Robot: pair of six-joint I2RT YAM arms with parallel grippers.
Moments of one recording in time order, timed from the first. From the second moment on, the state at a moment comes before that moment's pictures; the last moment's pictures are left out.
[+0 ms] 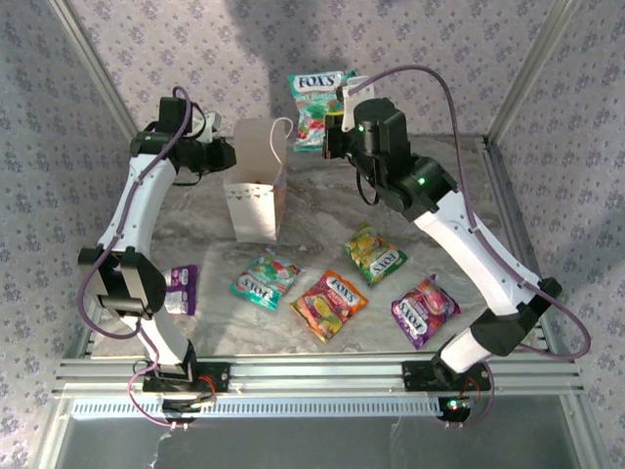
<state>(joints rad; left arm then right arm) -0.13 1.72 1.81 -0.95 0.37 -0.27 0.75 1.55 1.91 -0.54 0.34 0.18</state>
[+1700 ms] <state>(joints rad) -0.08 1.67 1.73 -0.85 0.33 -0.30 0.85 1.92 2.36 -0.61 0.25 0.19</state>
